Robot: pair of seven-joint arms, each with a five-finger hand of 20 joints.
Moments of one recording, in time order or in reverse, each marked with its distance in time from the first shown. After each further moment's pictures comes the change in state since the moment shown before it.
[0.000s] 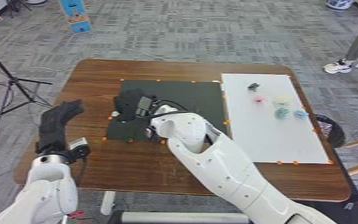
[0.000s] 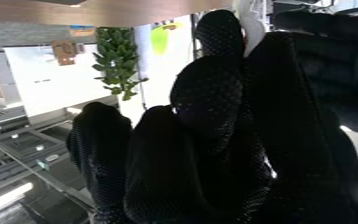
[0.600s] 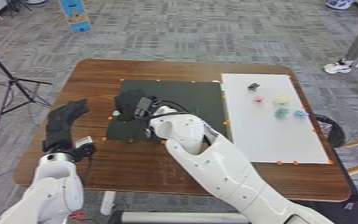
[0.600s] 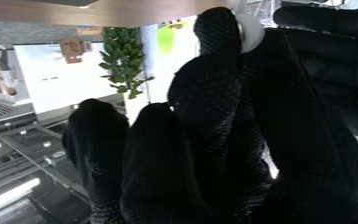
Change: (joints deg) left arm -2.3 -0.7 2.4 0.5 -0.3 0.5 -0.7; right arm -0.1 -0.5 -0.4 0.5 -0.6 -0.2 2.8
